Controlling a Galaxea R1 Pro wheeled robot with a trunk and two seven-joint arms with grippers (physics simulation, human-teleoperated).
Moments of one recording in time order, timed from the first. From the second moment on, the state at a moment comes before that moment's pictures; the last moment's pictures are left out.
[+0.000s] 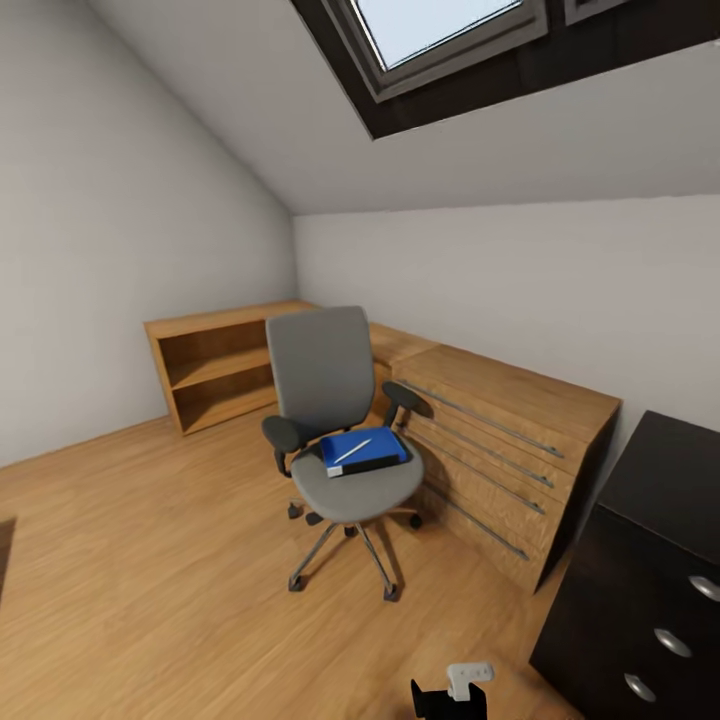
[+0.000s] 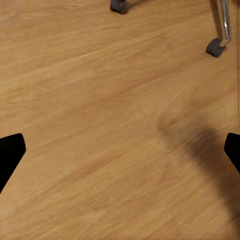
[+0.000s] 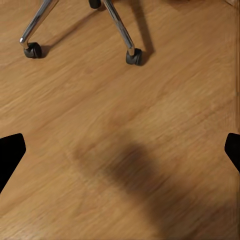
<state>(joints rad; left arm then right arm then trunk) -0.08 -0.03 0.06 -0.58 0.25 -0.10 -0.08 -0.48 0.10 -0.10 0.02 0.11 -0.41 0.05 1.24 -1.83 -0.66</state>
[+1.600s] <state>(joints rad) -0.08 -0.03 0.05 -0.54 0.24 -0.31 -0.09 -0.48 0.11 -0.10 0.02 0.11 -0.41 0.05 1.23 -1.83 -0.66</state>
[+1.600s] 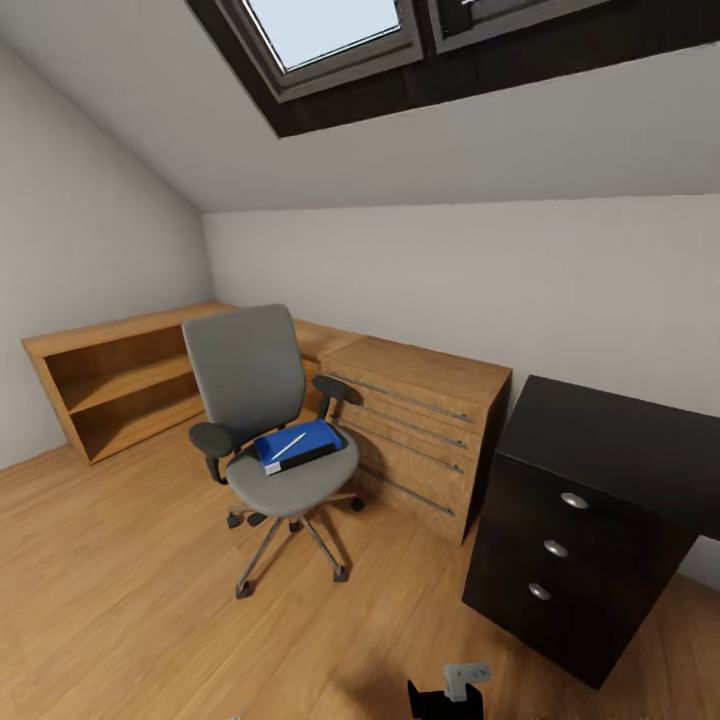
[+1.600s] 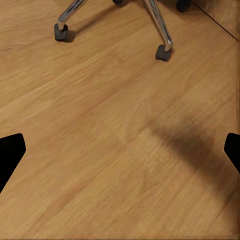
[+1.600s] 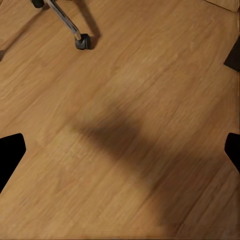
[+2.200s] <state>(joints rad) -0.08 -0.03 0.05 -0.53 0.24 -0.31 -0.09 -0.48 0.12 -0.10 0.02 0.11 -0.41 0.05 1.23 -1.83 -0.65</state>
